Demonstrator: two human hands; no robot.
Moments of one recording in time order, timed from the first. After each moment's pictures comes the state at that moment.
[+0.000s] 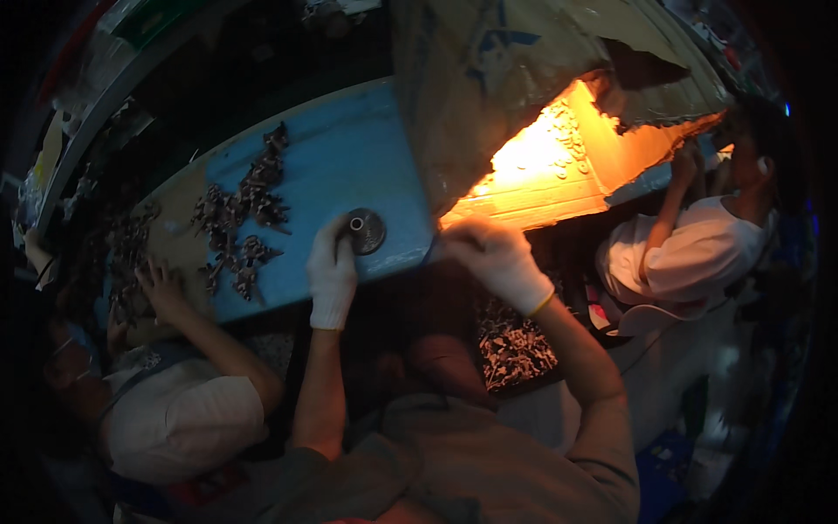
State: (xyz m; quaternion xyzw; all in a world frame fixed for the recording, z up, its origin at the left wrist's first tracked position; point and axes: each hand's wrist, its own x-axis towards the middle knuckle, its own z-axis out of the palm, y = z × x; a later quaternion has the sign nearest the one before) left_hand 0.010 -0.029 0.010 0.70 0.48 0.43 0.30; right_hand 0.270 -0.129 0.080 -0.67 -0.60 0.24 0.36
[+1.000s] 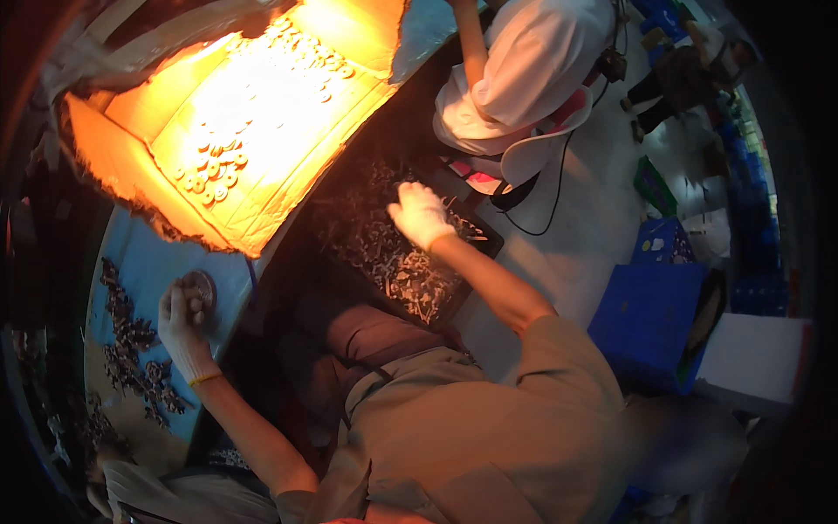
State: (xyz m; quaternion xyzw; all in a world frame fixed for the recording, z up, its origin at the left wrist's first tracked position) left_hand 0.022 0.009 0.022 0.50 0.50 0.36 0.61; right_hand 0.375 -0.263 -0.094 -0.93 -0.31 0.14 0.08
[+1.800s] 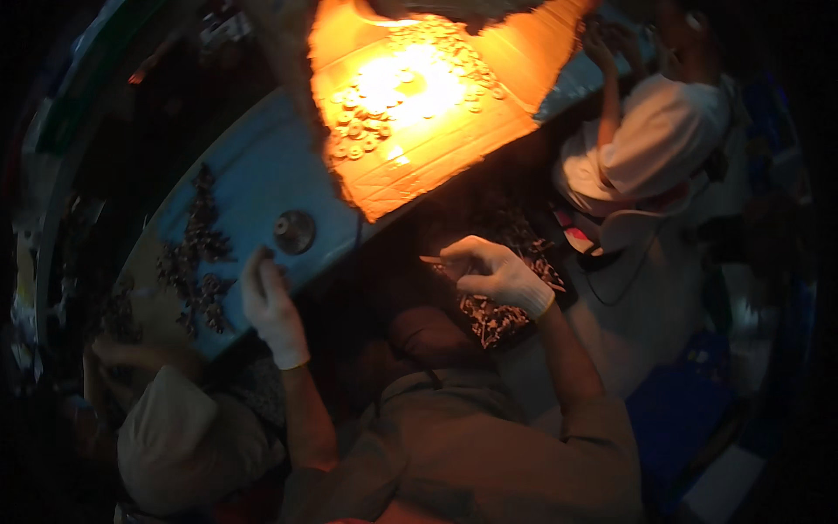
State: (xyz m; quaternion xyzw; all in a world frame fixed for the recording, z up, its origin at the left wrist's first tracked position) left_hand 0.010 -0.081 0.055 0.63 0.52 0.44 0.37; right_hand 0.309 -0.270 0.027 -0.59 -0.40 0.52 0.47
